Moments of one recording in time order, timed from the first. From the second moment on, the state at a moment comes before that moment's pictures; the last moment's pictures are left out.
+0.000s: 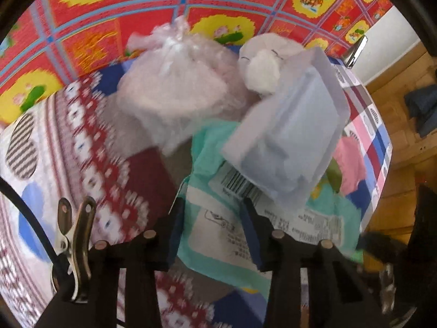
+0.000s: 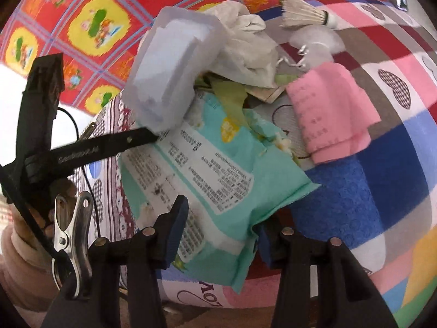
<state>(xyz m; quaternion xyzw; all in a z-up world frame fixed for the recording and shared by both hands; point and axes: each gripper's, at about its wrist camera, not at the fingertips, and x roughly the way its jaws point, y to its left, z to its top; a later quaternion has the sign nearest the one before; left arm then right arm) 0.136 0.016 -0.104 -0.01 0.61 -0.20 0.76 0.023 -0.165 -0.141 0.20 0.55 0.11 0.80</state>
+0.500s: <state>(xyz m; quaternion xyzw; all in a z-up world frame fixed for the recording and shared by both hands) 0.059 0.100 -0.083 -0.04 0.62 -0.13 0.77 0.033 -0.104 -0.137 0.14 0.56 0.17 0.80</state>
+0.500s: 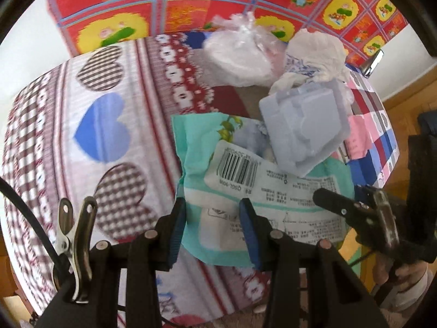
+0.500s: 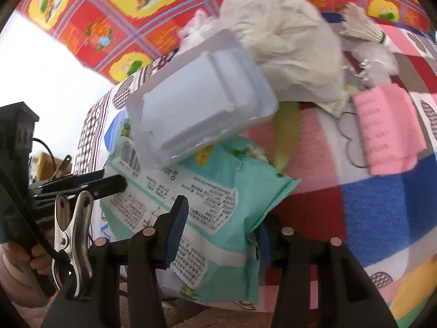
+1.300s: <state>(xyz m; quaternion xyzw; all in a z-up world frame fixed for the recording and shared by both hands) 0.001 0.209 -0.053 -0.07 0.58 -0.09 0.81 0.017 -0.006 -0.090 0.10 0.50 0.21 0.83</state>
